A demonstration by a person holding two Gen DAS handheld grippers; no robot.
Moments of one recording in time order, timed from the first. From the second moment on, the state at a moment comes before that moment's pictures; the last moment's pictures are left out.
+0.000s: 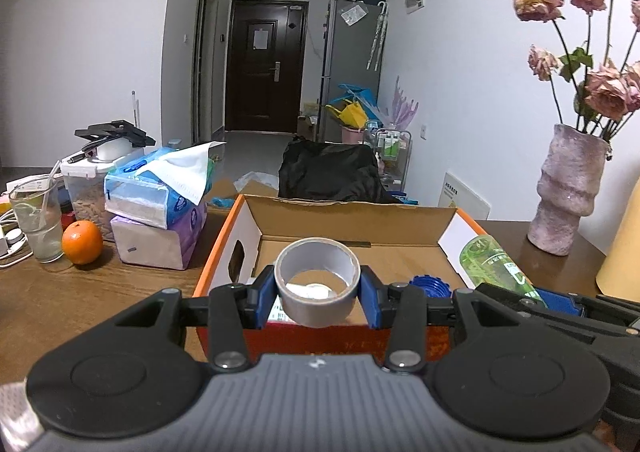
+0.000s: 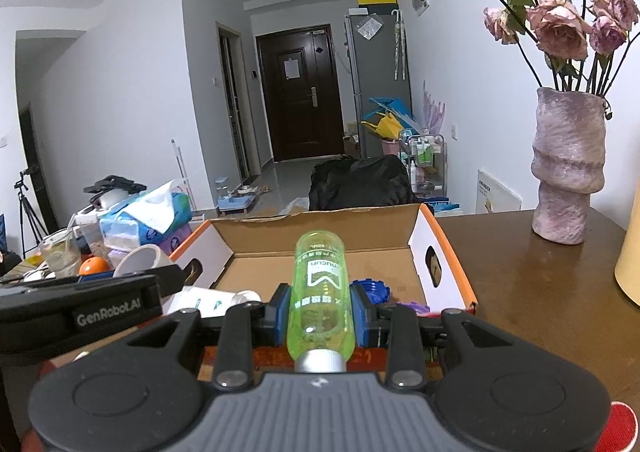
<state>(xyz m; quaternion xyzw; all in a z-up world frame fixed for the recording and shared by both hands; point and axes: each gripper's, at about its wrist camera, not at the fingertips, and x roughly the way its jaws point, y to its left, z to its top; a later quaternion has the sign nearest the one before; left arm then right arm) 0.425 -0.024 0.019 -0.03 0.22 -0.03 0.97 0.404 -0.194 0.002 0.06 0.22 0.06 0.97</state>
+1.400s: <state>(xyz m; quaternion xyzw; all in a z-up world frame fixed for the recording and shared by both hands) 0.537 -0.016 -0.001 -0.03 0.24 0.01 0.97 0.542 -0.177 -0.021 0.07 0.25 0.06 0.96</state>
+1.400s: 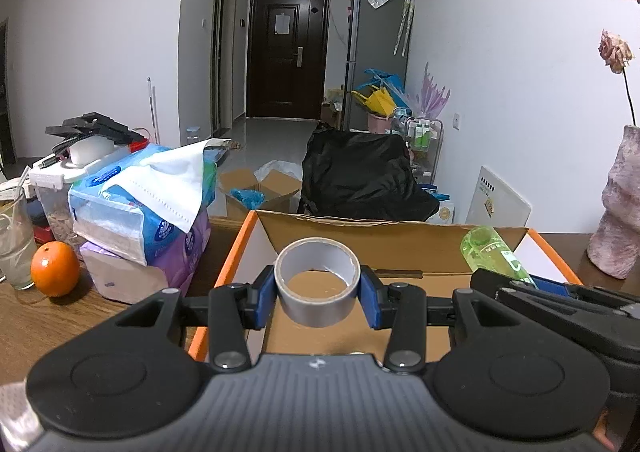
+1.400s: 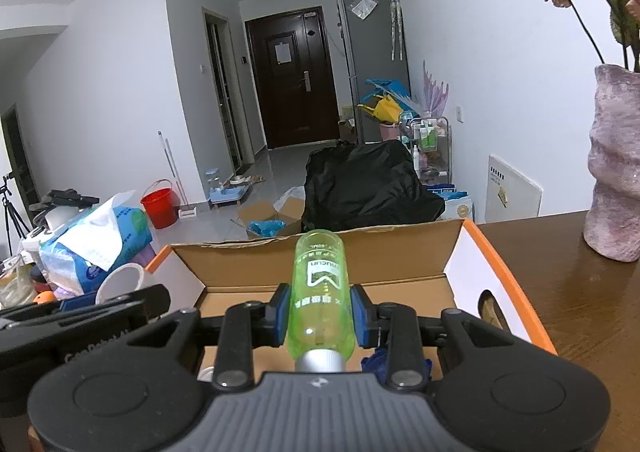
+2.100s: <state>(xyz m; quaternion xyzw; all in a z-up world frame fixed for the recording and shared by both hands) 0.541 -0.017 -0.006 0.00 0.25 0.02 0.97 0.561 -0.177 -0.023 0.07 0.28 0.05 0.96</state>
